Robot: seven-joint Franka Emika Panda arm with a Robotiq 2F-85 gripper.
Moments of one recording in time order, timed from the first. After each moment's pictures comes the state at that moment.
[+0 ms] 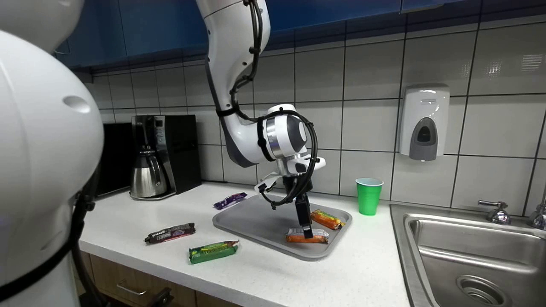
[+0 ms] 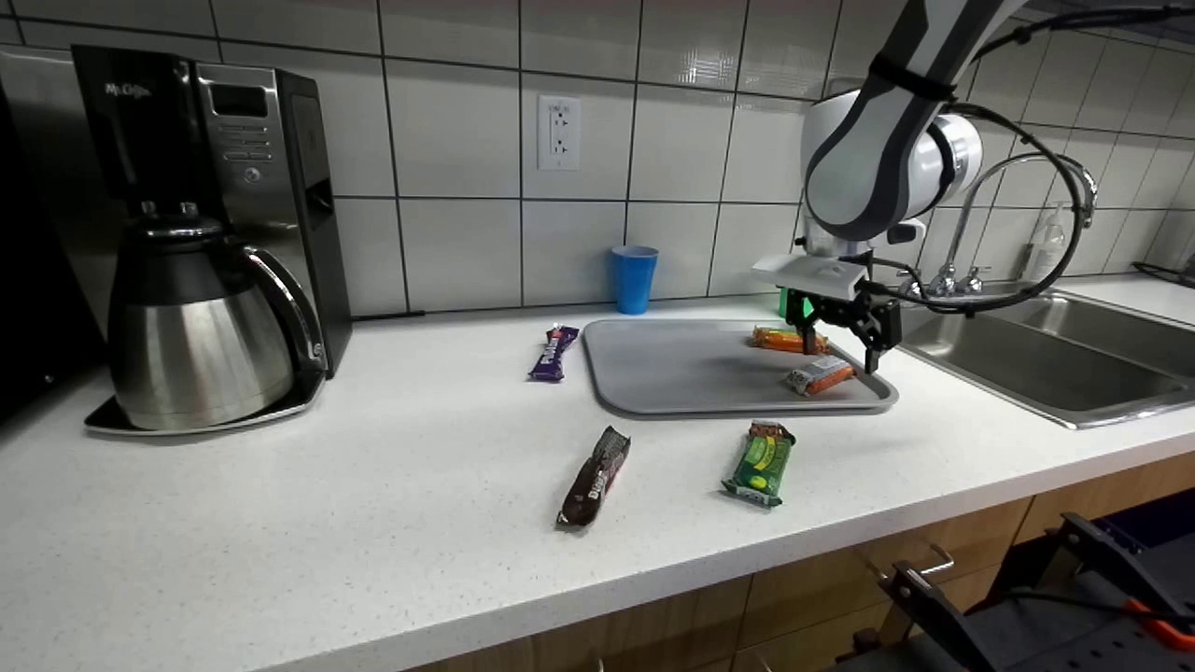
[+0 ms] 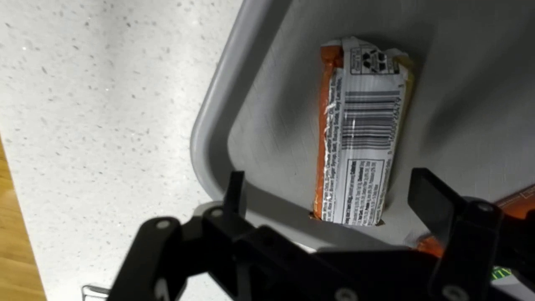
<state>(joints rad) 0.03 0.41 -0.22 -2.29 -0.39 2.67 1.40</state>
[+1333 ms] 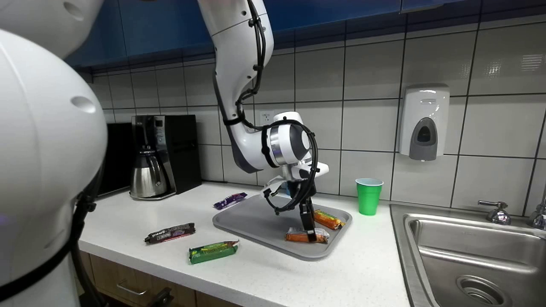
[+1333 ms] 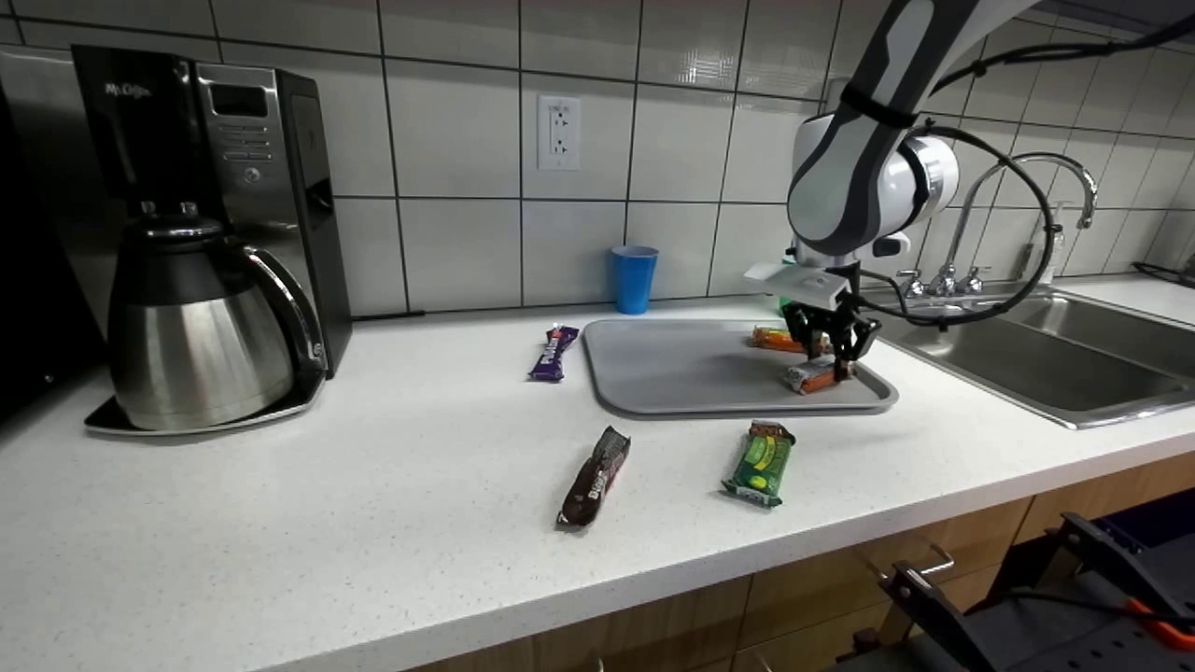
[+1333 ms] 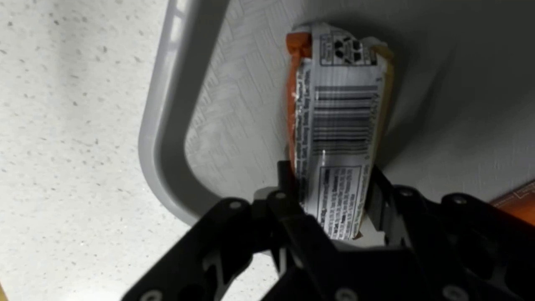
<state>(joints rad) 0.06 0.50 -0.25 -2.21 -0.31 2.70 1.39</state>
